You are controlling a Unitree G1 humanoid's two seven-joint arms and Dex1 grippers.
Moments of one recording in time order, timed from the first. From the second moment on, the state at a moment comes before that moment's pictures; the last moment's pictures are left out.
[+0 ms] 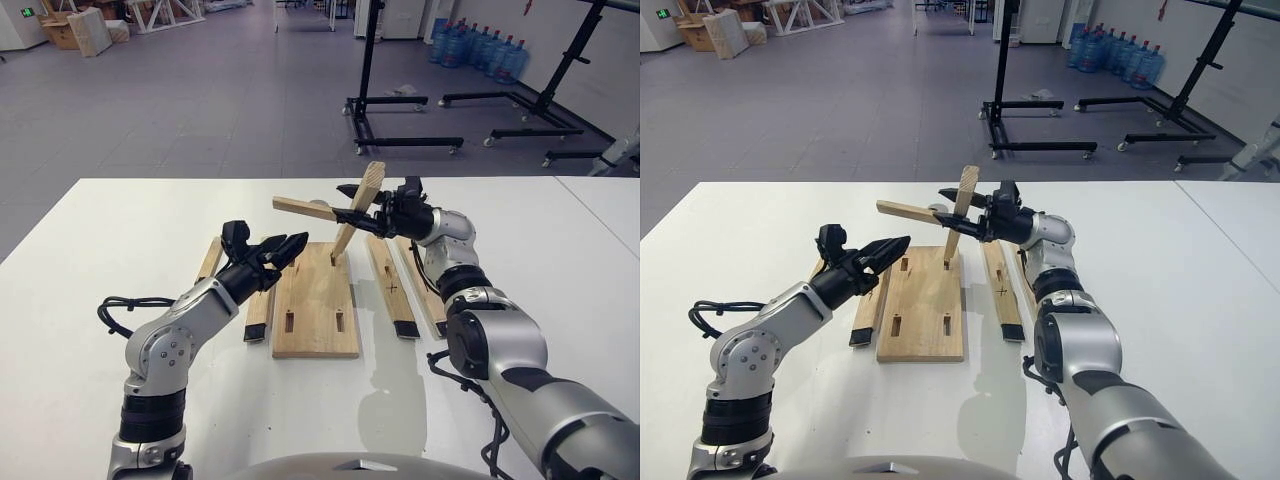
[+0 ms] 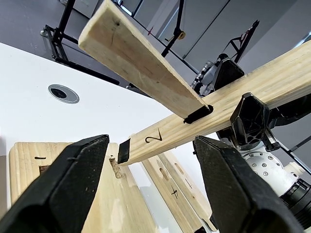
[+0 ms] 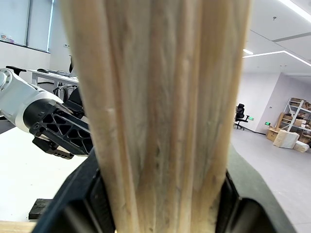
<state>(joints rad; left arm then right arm) -0.16 0.19 0.08 -0.37 -0.93 0.83 -0.14 -0.92 -0.20 -0.20 1.14 0.36 -0.48 1.56</state>
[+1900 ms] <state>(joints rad) -0.16 0.17 0.08 -0.38 -0.93 0.84 -0.14 -0.92 -0.19 -0.19 1.16 0.35 -0.35 1.51</state>
